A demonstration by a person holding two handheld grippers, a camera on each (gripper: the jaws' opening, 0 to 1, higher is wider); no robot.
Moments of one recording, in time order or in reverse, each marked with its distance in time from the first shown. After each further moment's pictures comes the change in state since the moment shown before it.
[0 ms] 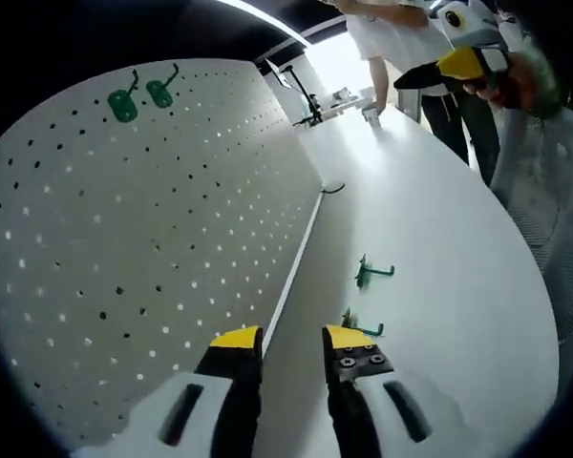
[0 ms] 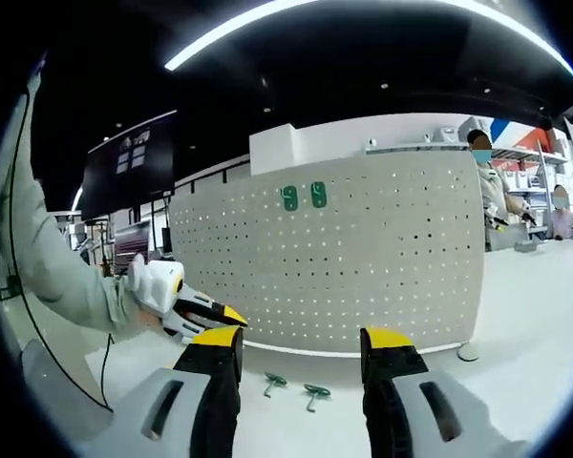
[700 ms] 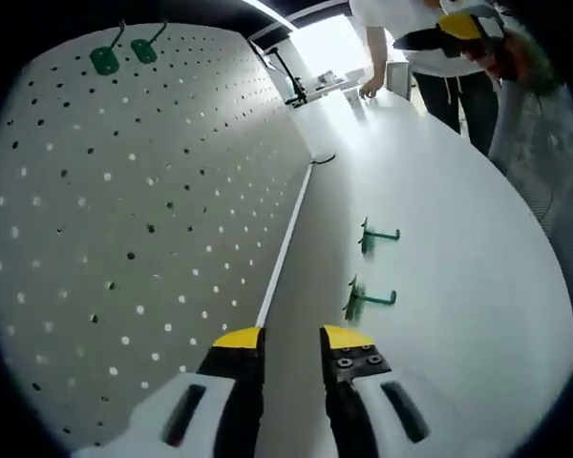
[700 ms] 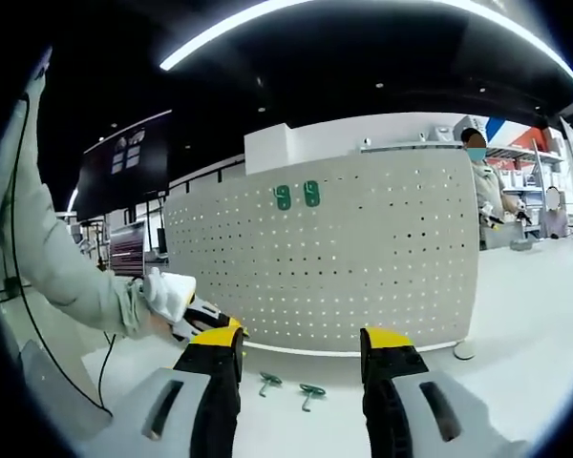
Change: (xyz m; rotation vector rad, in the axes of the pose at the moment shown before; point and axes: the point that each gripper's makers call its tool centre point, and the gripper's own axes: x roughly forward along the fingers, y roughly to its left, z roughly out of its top) left arm 0.021 0.003 -0.034 0.030 0.085 -0.073; right arm 0.000 -0.005 0.000 0.003 0.000 -0.019
